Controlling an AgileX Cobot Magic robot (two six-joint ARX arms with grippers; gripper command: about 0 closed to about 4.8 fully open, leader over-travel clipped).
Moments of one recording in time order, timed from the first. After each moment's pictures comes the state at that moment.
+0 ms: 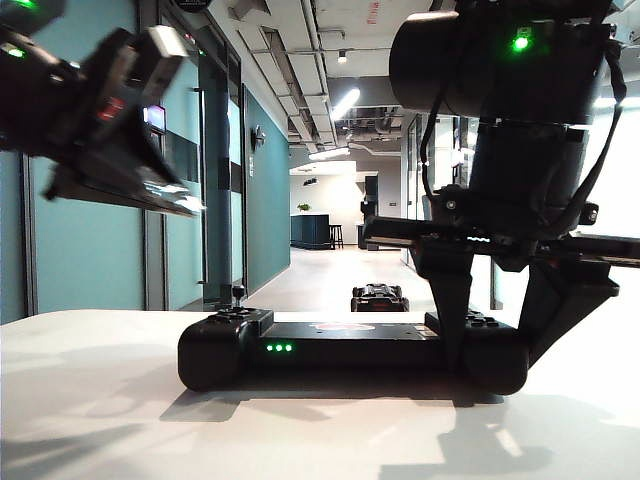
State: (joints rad) left arm -0.35 1.29 0.75 -0.22 0.65 0.10; right arm 0.68 1.56 0.91 -0.61 0.17 0.72
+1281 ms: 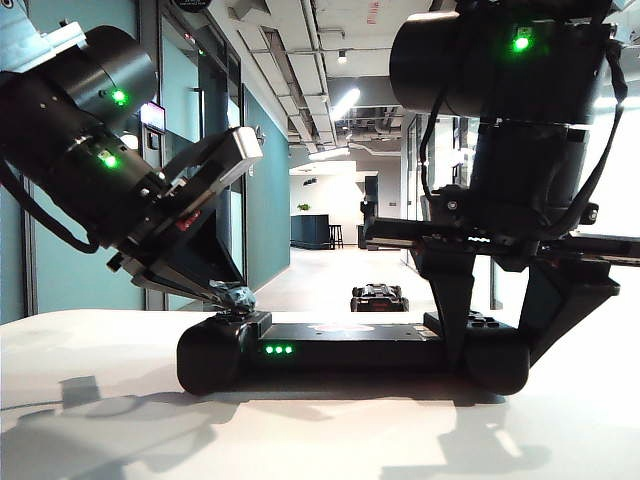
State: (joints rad) left arm -0.48 1.54 0.75 -0.03 0.49 0.11; right arm 0.68 1.56 0.91 -0.62 0.16 0.69
